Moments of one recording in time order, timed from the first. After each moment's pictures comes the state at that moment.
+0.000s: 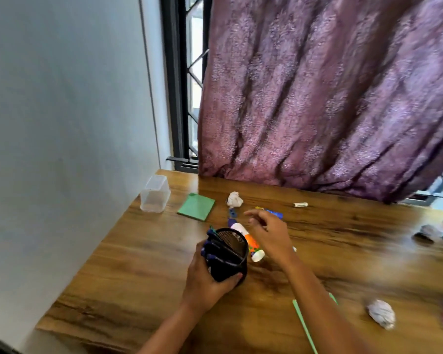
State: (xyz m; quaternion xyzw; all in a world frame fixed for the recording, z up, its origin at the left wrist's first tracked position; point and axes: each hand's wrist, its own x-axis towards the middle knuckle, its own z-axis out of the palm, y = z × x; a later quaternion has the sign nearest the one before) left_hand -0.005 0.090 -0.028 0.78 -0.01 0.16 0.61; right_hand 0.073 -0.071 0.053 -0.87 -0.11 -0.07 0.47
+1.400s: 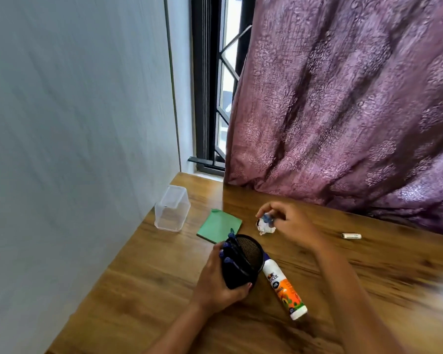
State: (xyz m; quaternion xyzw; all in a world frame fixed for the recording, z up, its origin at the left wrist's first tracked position) left_hand 0.103 0.137 -0.039 0.82 -0.02 0.12 0.56; right_hand 0.210 -0.032 0.088 -0.89 -0.18 0.10 0.41
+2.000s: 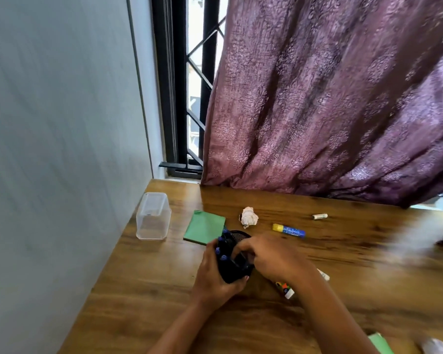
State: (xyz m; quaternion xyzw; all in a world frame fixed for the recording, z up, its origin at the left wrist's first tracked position) left_hand 0.108 0.145 -0.045 0.80 -0.09 0.10 0.59; right_hand 0.115 0.010 0.101 -0.97 -0.17 0.15 0.11
